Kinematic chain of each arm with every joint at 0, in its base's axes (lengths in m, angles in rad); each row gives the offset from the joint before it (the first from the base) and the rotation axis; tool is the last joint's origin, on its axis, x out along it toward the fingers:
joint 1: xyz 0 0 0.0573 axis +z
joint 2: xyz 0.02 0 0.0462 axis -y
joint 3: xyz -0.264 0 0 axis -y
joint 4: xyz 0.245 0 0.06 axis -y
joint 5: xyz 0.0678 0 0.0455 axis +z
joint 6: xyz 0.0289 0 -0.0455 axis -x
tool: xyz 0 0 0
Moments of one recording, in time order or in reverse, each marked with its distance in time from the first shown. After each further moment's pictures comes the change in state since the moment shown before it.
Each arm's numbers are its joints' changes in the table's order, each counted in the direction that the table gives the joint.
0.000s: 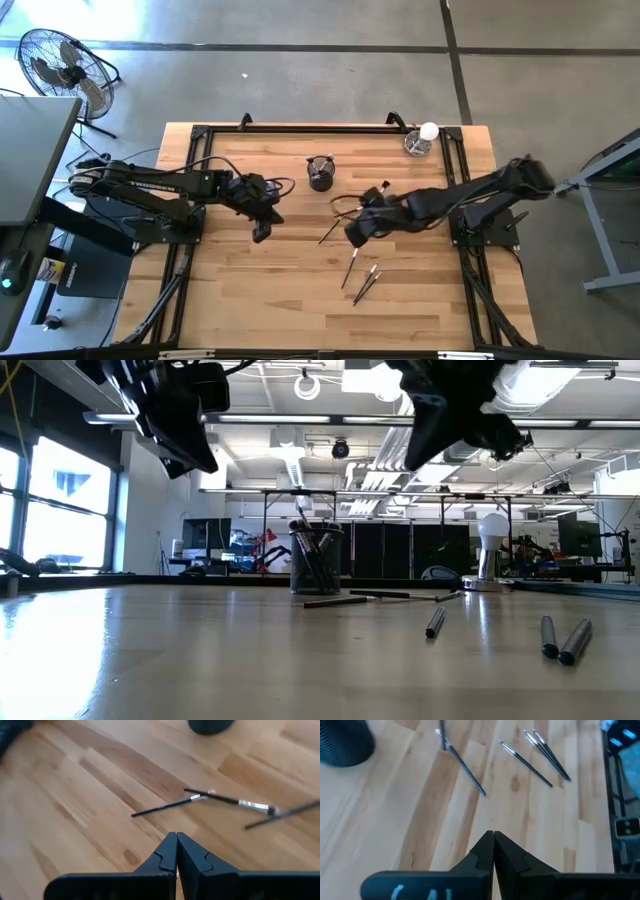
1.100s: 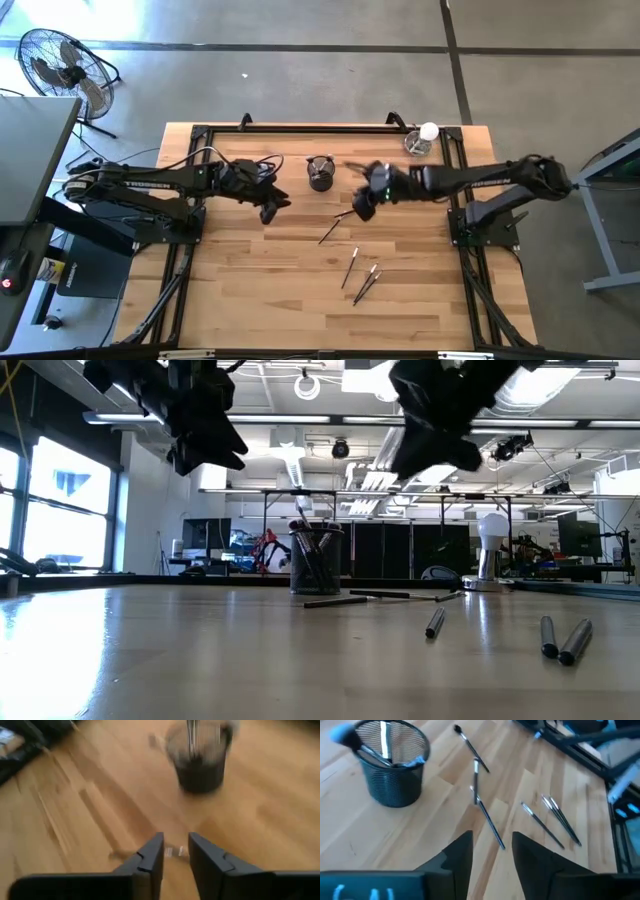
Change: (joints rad) left arm 0.105 0.067 -0.051 0.180 0.093 0.086; right arm -0.268 0.172 -0.192 0.270 0.120 0.449
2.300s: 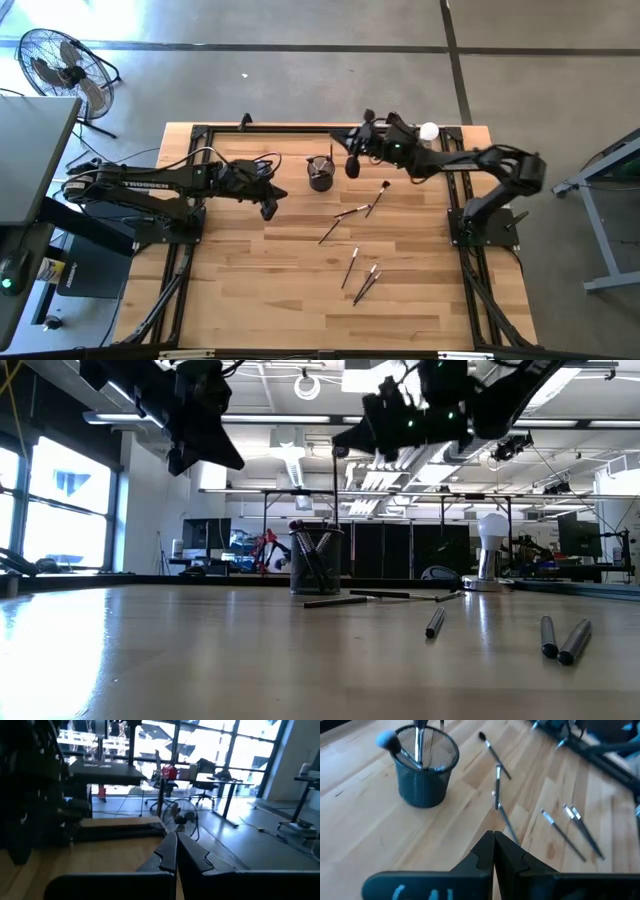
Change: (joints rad) left arm 0.000 0.013 -0.005 -0.028 0.118 0.031; right arm -0.387 -0.205 -0.150 1.194 0.326 0.798
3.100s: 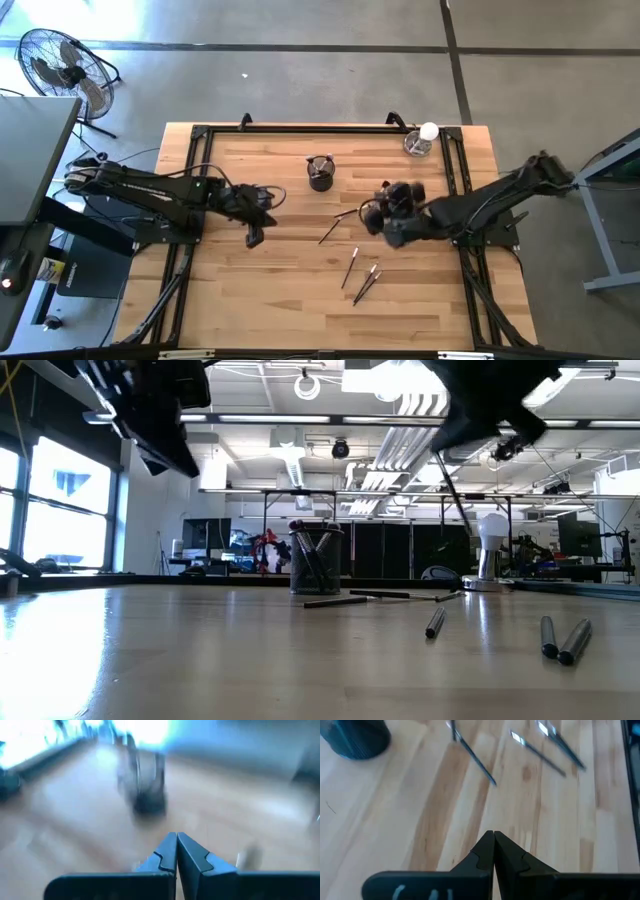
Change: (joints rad) left arm -0.196 0.000 0.000 -0.182 -0.059 -0.096; right arm 0.764 0.226 0.095 -1.372 -1.069 -1.204
